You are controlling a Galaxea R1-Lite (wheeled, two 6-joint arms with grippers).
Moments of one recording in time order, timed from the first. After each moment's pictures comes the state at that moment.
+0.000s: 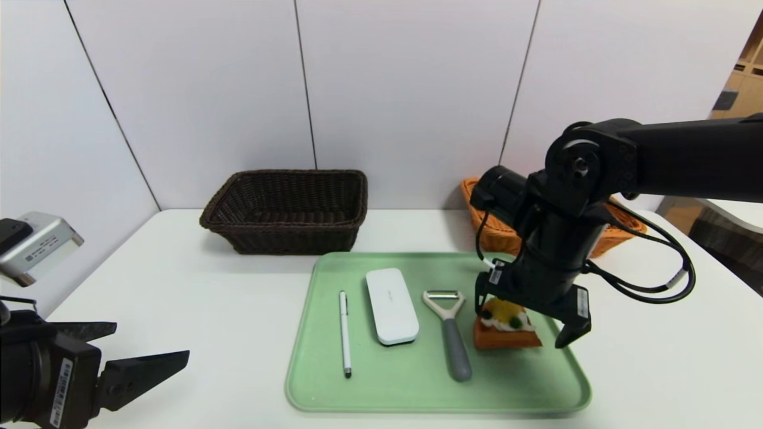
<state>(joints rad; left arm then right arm) -0.47 1.02 -0.81 0.43 0.10 -0.17 0.53 2.05 -1.72 1.13 -0.05 0.98</state>
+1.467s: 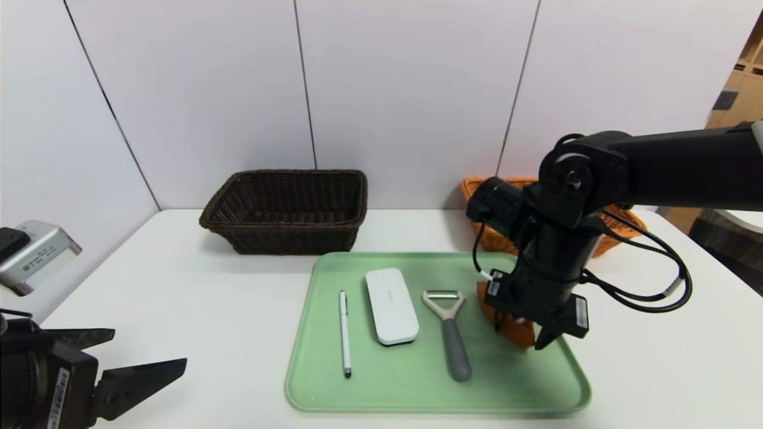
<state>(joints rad) -0.47 1.01 -0.79 0.43 0.10 -0.17 0.54 2.05 -1.66 1.09 -0.05 0.98</state>
